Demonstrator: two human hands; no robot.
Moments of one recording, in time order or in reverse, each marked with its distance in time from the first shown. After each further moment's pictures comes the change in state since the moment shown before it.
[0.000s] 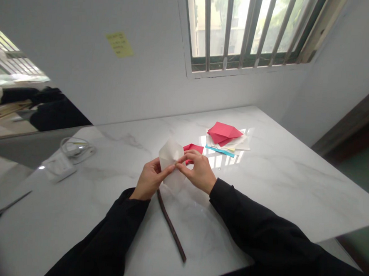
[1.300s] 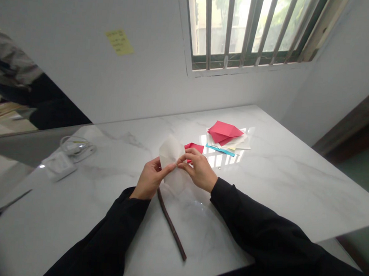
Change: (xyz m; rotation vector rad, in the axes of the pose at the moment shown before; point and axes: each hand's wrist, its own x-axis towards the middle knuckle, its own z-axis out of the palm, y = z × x) left_hand 0.000 -0.003 0.002 -0.024 0.027 -0.021; right_hand 0.001 0.004 -0.006 -0.033 -0.113 -0.016
